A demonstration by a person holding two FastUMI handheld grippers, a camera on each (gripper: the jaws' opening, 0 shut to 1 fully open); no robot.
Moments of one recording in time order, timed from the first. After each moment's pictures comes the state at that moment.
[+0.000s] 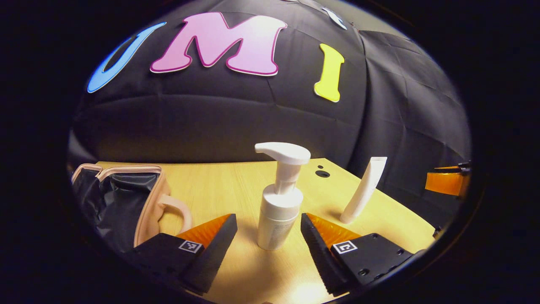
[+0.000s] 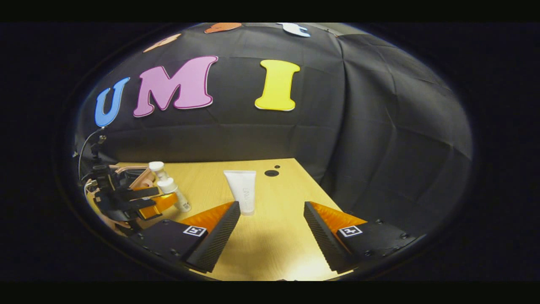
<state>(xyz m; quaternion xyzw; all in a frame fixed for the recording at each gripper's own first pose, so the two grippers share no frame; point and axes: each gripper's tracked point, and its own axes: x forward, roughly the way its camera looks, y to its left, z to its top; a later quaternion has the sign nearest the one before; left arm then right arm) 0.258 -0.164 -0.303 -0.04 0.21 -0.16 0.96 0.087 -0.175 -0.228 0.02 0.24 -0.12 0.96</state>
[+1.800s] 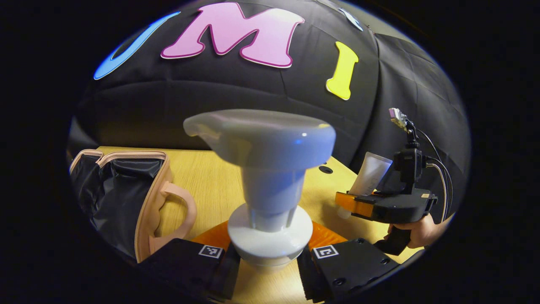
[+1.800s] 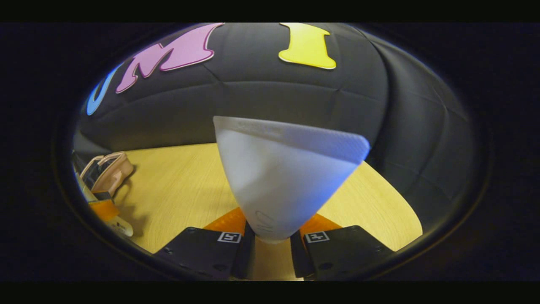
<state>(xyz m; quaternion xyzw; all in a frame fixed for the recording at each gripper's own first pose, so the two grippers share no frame) 0.248 -0.149 -0.302 -0.08 0.24 -0.13 0.96 0.240 -0.143 -0.362 0.02 0.29 -0.05 0.96</state>
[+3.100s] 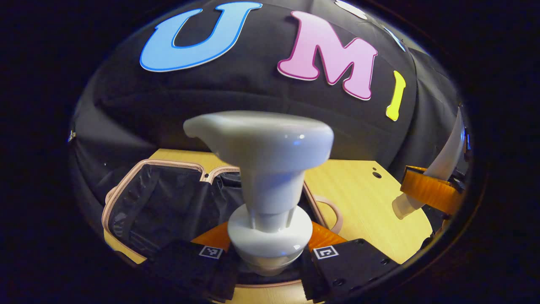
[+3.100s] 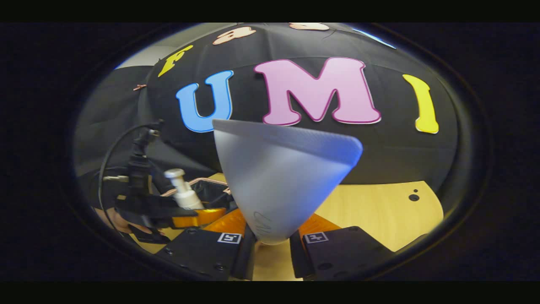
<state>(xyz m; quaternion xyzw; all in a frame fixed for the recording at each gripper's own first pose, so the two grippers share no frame) 0.222 0.127 -0.272 -0.08 0.31 -0.04 0.95 0.184 0.214 -0.161 0.07 0.18 0.20 0.96</state>
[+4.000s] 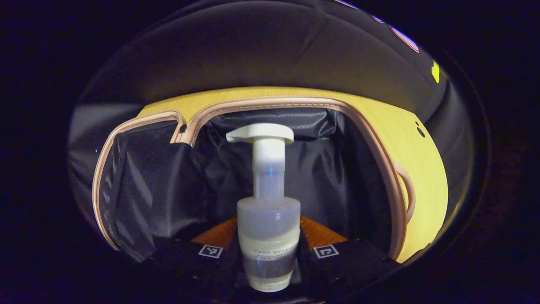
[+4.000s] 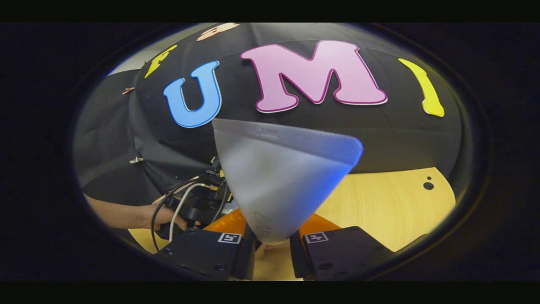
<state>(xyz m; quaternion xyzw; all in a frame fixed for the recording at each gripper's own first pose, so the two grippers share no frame) 0.272 0.142 -0.384 -0.03 0.51 0.01 0.86 0.215 0.216 -0.205 0.10 0.23 0.19 0.95</state>
